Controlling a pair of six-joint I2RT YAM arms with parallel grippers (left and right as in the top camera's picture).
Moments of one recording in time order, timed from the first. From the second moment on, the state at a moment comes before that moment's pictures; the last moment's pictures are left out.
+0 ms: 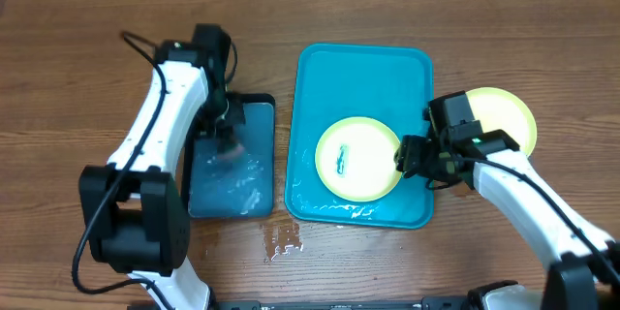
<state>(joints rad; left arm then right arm) -0.12 1.87 1.56 -1.27 -0.03 -0.36 0.26 1.49 0.86 -0.63 -0.20 0.46</state>
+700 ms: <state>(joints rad) -0.45 1.87 1.70 -1.08 0.08 -0.36 0.30 1.70 0.89 -0.53 -0.28 0.46</state>
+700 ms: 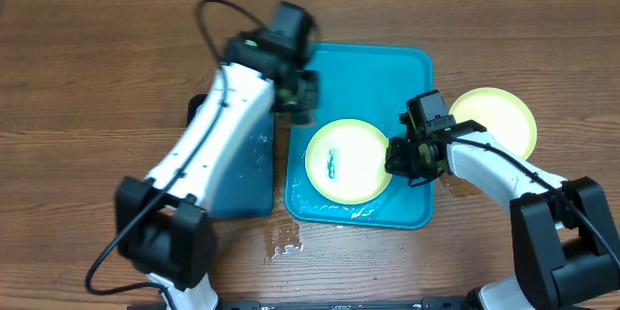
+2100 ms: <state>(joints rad) -0.66 2.25 1.63 -0.90 0.59 -0.41 0.30 1.71 0.90 -0.58 -0.28 0.48</state>
